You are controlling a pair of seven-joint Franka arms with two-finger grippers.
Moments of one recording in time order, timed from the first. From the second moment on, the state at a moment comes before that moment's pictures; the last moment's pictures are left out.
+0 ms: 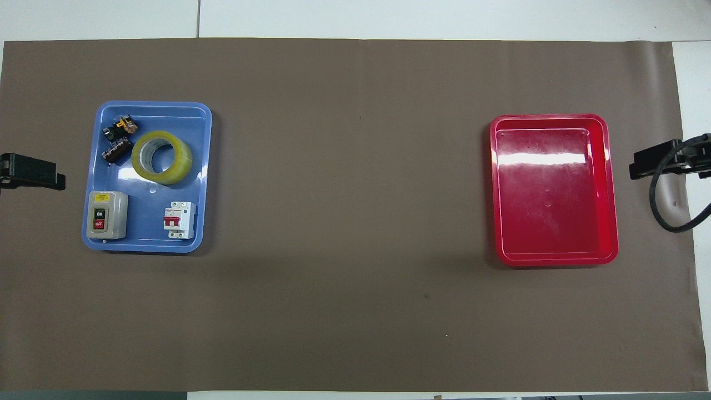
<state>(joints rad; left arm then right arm) -0.01 -0.08 0.01 -1.67 -0.03 1.60 0.00 -0.01 -0.03 -0.01 -1.59 -0.02 1.52 -0.01</state>
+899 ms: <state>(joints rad) 0.01 0.21 0.01 -1.85 -0.03 2.13 0.06 -0.01 -0.03 -0.02 -1.59 -0.02 1.52 -0.01</state>
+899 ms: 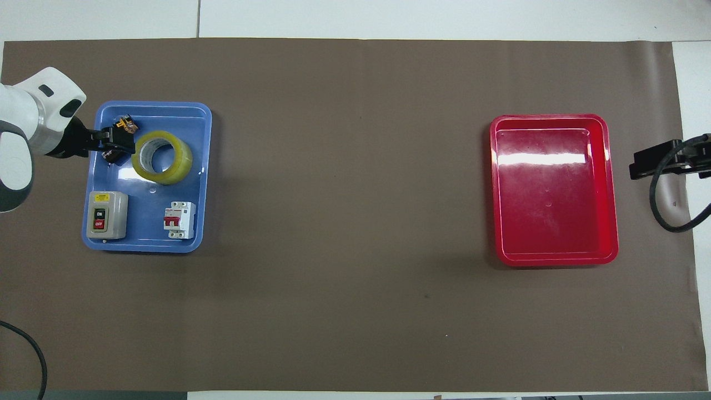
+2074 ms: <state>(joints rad) 0.01 0.30 0.01 -1.98 -0.03 2.37 0.05 -0.01 -0.03 -0.02 -1.59 -0.02 1.52 -0.01</state>
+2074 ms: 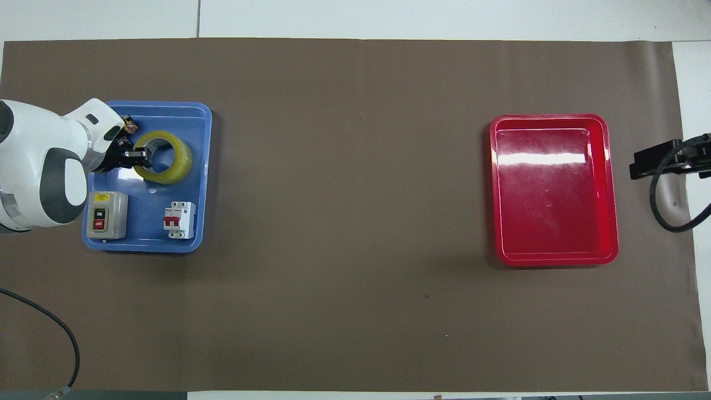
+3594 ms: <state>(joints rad) -0.50 0.14 -0.02 -1.92 -0.03 2.16 -0.65 -0.01 -0.03 -0.02 -1.59 -0.02 1.52 -0.01</state>
